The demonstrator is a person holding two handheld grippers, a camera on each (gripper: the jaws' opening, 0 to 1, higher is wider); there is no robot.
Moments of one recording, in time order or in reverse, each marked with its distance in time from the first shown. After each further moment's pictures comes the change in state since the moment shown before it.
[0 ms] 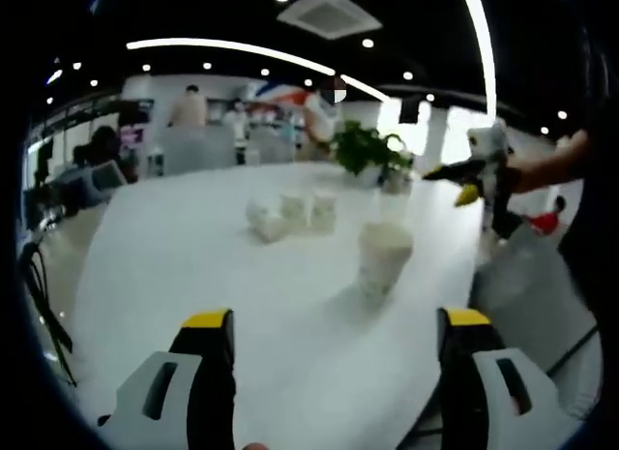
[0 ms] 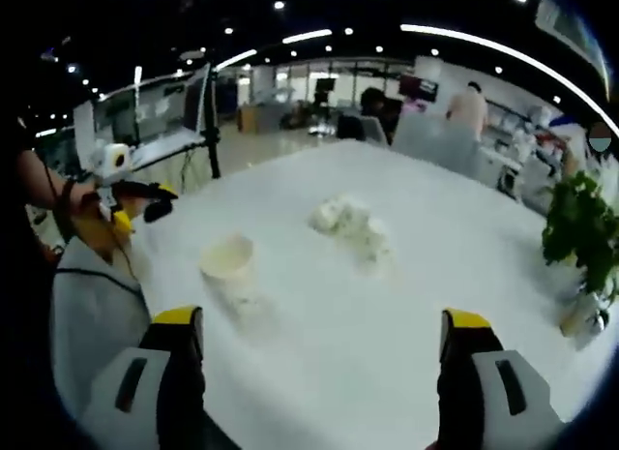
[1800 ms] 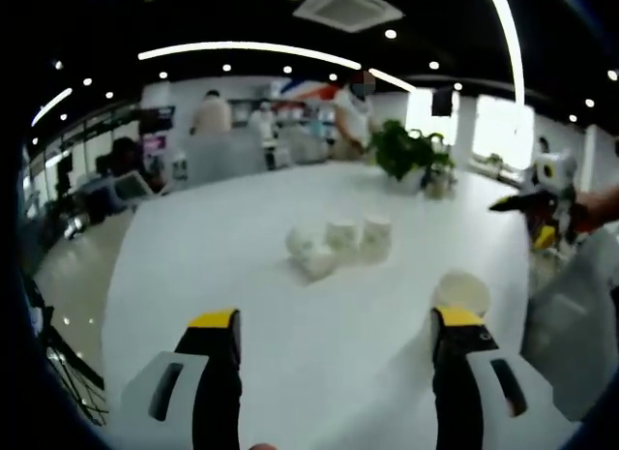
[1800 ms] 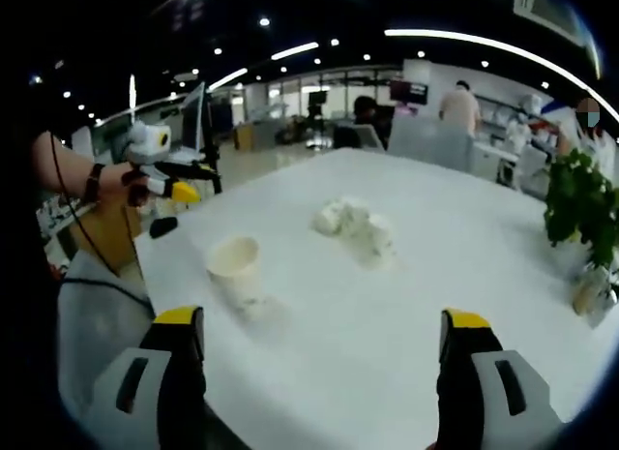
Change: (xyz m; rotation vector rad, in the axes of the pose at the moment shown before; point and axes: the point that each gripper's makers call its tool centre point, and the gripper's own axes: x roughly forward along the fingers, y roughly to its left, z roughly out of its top) left arm 0.070 0.048 0.067 0.071 0.064 0.131; right arm -0.005 0.007 -0.014 0.036 -0.020 0.029
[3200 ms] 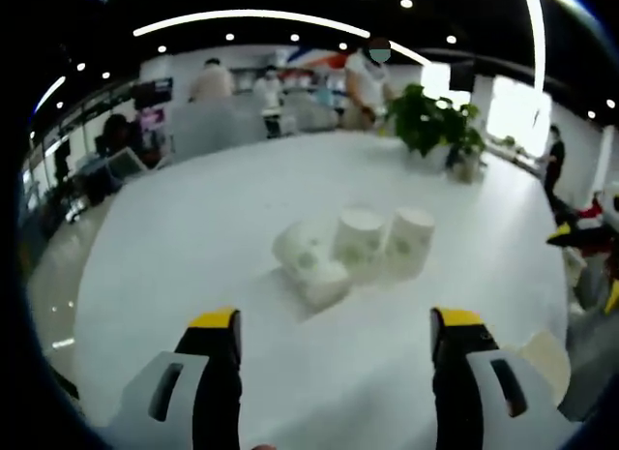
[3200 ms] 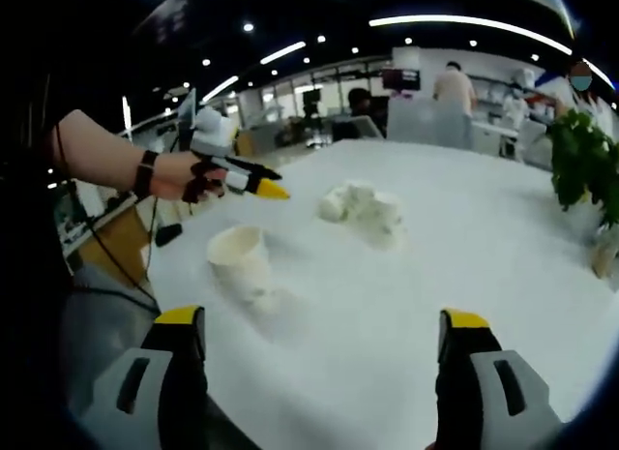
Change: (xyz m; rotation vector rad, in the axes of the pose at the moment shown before) left arm 0.134 0.013 0.004 -0.046 0.141 0.038; right arm 0.010 0.006 -0.025 0.111 0.005 0.046
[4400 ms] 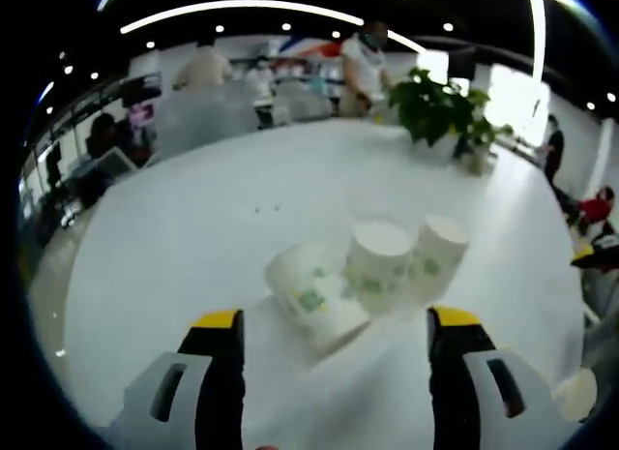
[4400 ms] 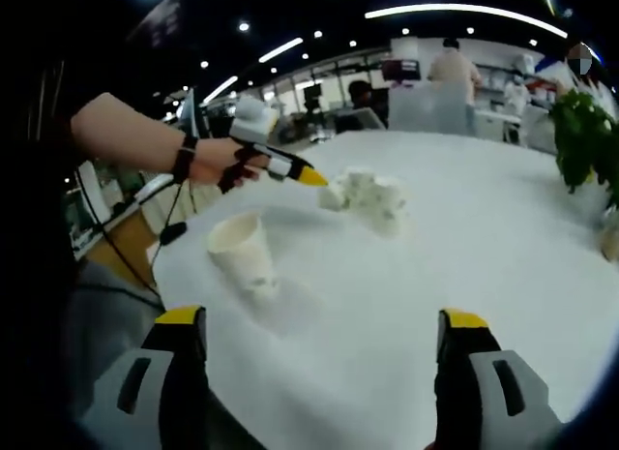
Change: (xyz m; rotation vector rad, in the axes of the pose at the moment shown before) left arm 0.058 0.007 0.018 0.027 0.054 -0.016; right arm 0.006 -0.001 -0.016 0.038 0.025 0.035
